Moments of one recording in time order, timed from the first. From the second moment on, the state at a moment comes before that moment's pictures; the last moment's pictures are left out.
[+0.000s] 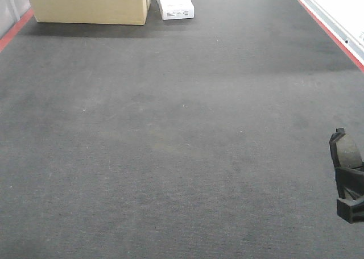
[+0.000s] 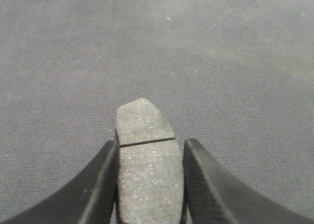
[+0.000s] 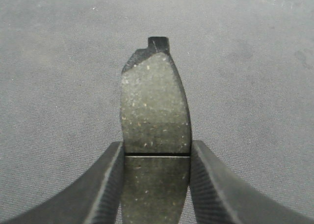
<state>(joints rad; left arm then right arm) -0.02 0.69 -0.57 0.03 0.59 -0.11 0.07 0.71 -0.56 0.18 0.54 -0.23</state>
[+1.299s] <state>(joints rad) -0.26 1.04 -0.57 -0.51 0.43 0.24 0.07 0.71 -0.56 0.18 0.54 -0.23</state>
